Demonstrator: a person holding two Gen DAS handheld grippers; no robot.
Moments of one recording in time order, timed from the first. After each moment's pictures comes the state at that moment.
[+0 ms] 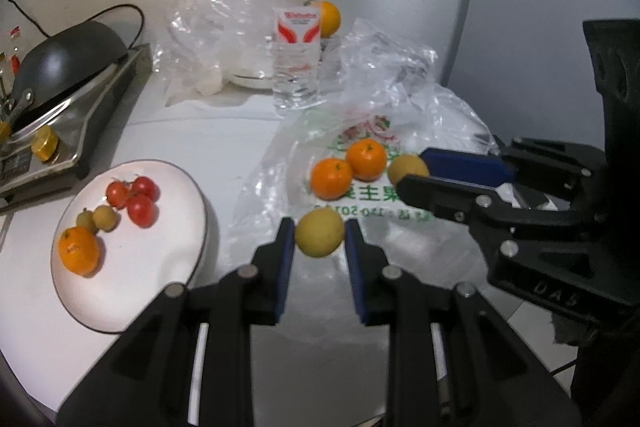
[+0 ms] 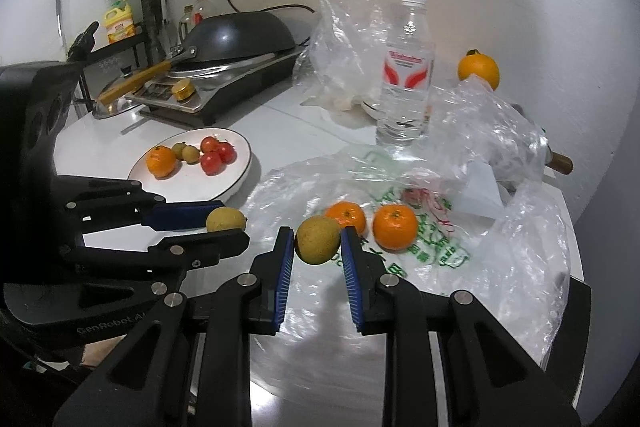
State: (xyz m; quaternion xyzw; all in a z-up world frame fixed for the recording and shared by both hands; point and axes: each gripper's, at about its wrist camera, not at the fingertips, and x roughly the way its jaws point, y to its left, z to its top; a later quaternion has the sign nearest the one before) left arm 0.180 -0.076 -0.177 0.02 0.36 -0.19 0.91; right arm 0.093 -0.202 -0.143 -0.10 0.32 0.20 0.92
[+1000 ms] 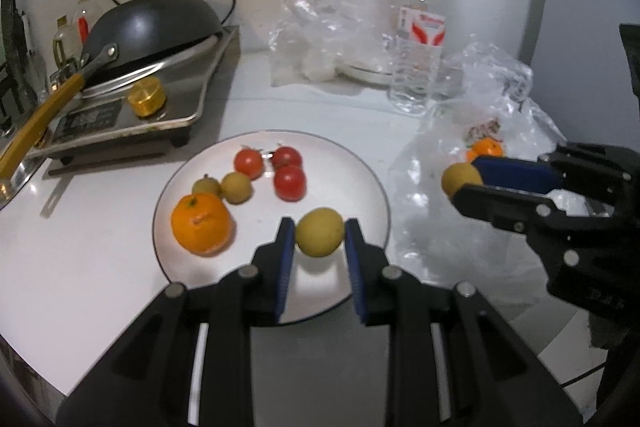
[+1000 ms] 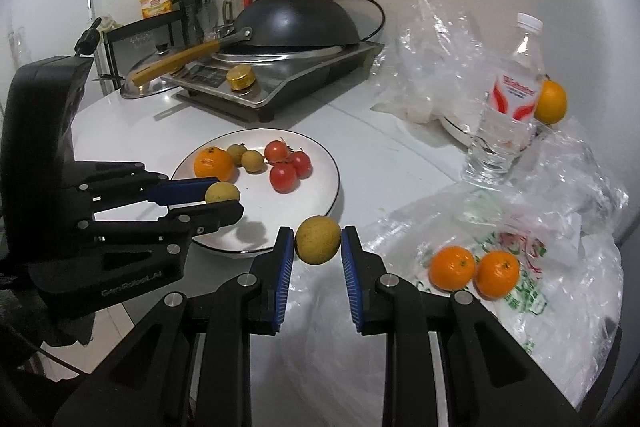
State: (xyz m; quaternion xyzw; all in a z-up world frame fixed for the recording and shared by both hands) left arm 0.191 0.034 -0.196 0.01 0.35 -0.09 0.93; right arm 0.116 -0.106 -0.157 -0.13 0.33 0.25 0.90
